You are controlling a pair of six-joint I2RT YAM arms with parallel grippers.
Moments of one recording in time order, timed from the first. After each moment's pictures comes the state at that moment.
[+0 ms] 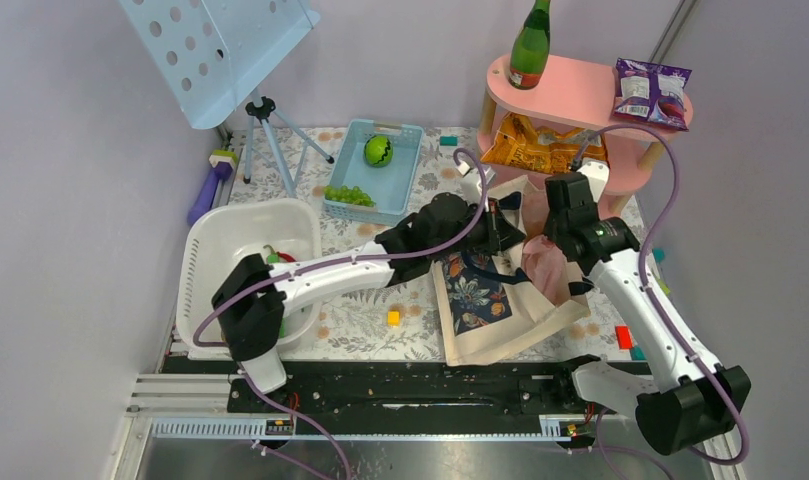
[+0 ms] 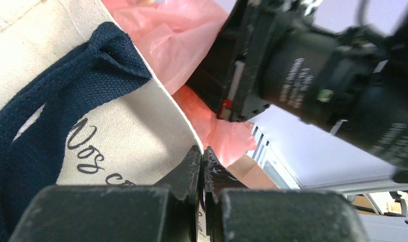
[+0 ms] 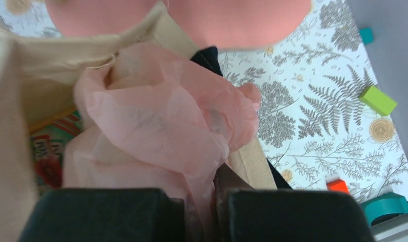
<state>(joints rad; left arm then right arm) -1.04 1.69 1.32 0.21 0.10 -0.71 0.32 1.13 1.07 -0.78 0.51 0.46</state>
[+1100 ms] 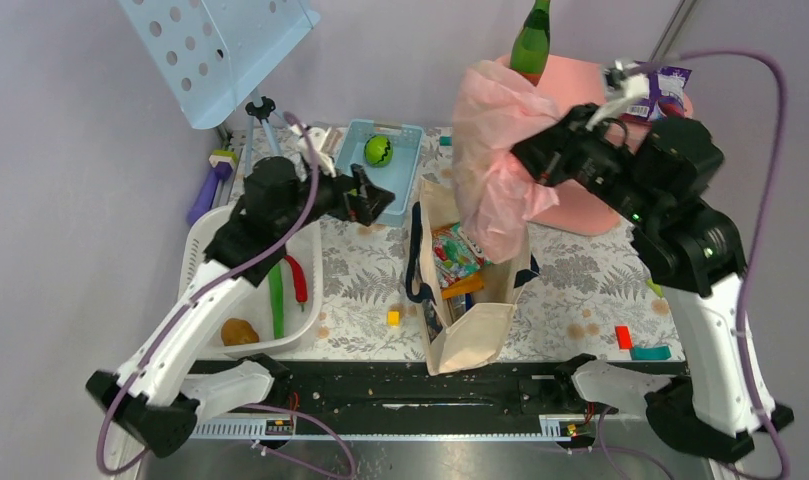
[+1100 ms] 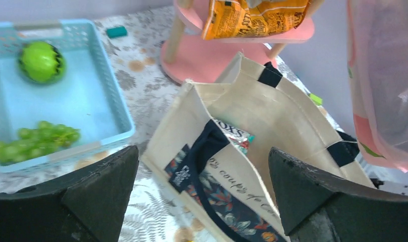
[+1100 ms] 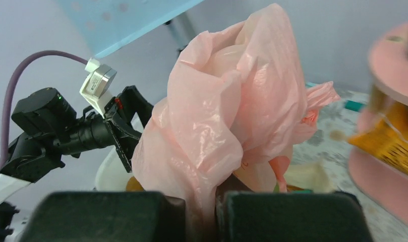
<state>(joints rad) -0.55 1.10 1.21 -0.33 0.24 -0.35 0.44 1.10 1.78 -0.71 -0.20 0.39</state>
